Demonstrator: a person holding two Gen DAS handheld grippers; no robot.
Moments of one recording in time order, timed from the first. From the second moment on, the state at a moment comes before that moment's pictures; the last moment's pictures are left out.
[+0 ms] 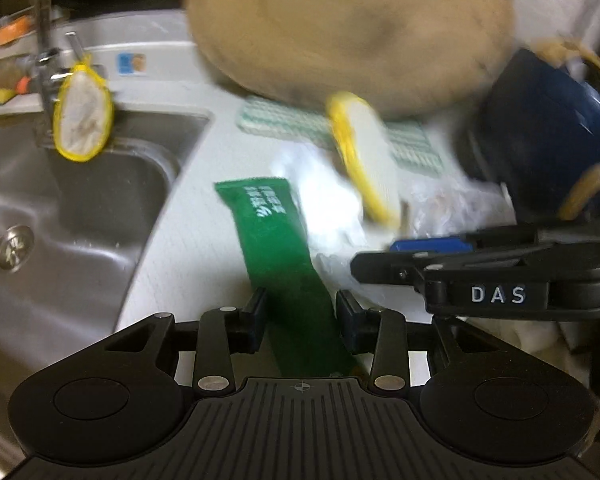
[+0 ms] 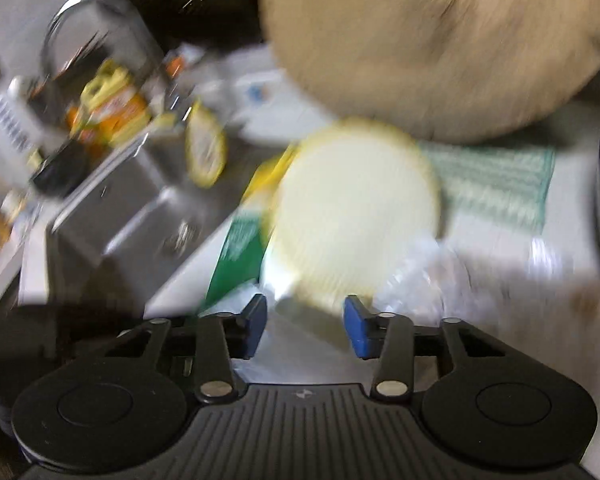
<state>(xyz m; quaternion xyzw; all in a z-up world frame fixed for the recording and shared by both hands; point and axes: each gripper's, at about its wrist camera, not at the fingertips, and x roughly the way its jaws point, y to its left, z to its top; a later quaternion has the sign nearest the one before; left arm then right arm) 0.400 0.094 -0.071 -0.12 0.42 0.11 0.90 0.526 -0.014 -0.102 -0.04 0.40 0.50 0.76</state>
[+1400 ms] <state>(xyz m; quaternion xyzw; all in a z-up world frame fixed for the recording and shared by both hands) 0.320 0.111 -0.038 -0.26 0.35 0.12 0.89 0.484 -0.029 -0.075 -0.20 0.30 0.43 0.83</state>
